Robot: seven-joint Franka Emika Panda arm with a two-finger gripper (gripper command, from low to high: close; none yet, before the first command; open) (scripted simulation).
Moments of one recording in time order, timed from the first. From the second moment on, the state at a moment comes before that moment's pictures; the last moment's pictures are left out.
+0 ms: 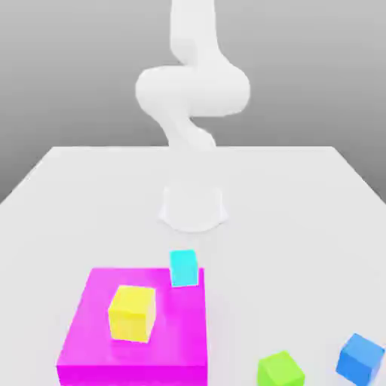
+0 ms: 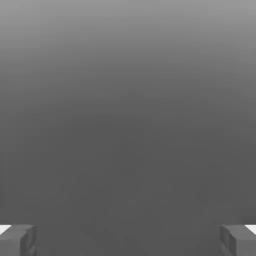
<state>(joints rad) 0.02 -0.71 0.02 -2.30 -0.01 2.33 0.78</state>
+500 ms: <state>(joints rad) 0.11 -0.16 0.16 -2.28 -0.09 2.48 0.71</state>
